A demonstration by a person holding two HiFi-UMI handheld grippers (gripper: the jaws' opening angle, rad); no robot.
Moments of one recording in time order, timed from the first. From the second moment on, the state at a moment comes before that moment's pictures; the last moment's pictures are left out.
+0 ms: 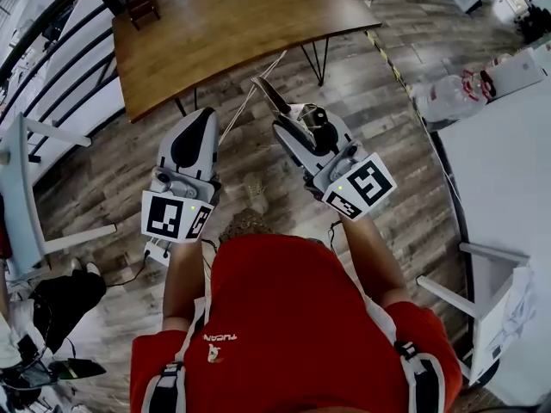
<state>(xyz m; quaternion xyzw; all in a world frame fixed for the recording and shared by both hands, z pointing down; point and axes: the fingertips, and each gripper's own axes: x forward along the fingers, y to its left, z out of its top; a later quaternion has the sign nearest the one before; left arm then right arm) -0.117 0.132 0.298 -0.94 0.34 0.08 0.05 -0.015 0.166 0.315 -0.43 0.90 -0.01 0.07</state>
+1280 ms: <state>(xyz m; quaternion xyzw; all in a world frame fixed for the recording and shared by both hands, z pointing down) -0.081 -0.171 0.330 -0.92 0.39 0.06 0.03 0.031 -0.167 0.380 -0.40 0.91 -0.04 -0.05</state>
